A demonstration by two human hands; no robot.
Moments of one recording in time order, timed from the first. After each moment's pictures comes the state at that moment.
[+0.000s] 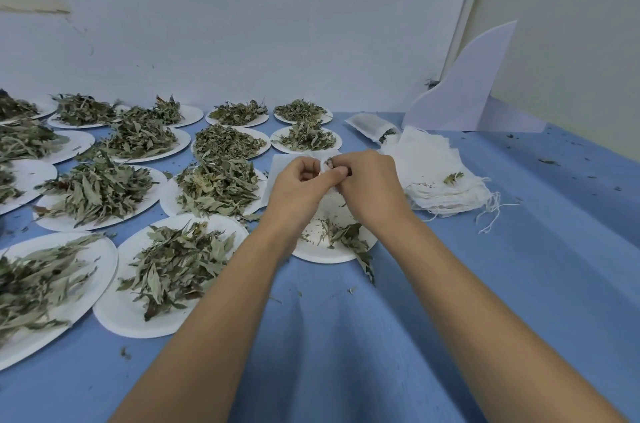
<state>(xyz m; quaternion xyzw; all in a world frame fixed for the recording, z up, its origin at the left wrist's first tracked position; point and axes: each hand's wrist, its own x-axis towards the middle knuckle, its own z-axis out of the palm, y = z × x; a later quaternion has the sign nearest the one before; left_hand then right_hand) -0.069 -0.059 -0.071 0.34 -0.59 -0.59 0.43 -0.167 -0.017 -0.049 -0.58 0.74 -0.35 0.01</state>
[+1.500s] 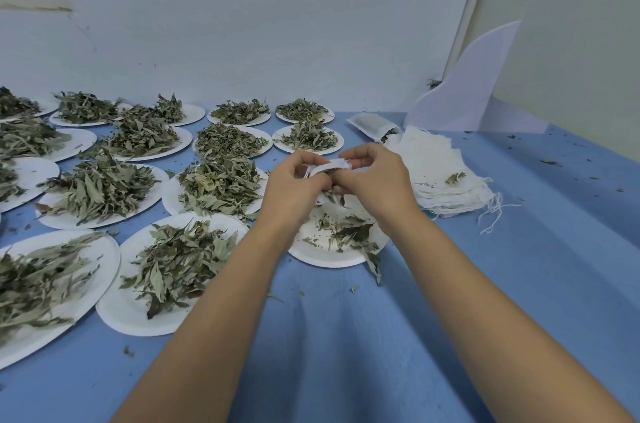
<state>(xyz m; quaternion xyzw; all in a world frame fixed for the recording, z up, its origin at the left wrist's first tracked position) -0.061 -0.062 -0.067 0.36 -0.61 -0.56 0.44 -0.168 -0.015 -0.050 -0.41 0.67 -0.57 0.22</state>
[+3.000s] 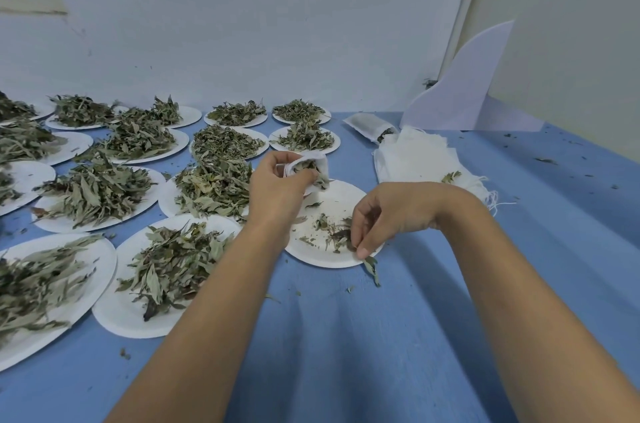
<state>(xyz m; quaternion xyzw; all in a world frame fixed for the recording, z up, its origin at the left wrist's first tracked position) -0.063 -0.066 -0.066 0.40 -0.51 -0.58 0.49 -0.212 0.009 -0.033 -0.63 0.67 -0.09 0.39</state>
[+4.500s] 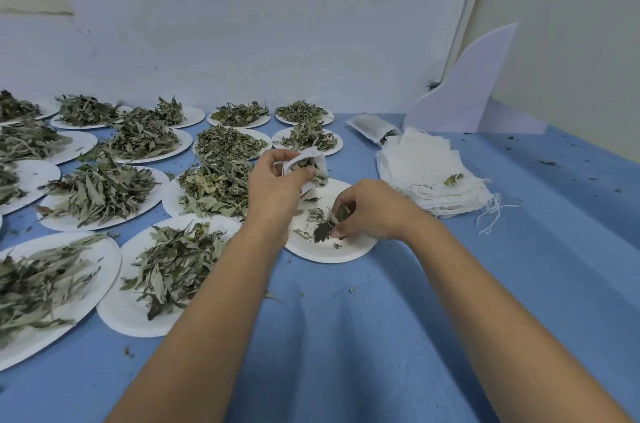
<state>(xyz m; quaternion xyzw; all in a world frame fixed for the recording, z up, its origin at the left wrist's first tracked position) -0.058 -0.071 -0.067 0.38 -0.50 -0.59 0.50 -0.188 -0.013 -0.057 -0.64 0.74 -0.14 0.14</state>
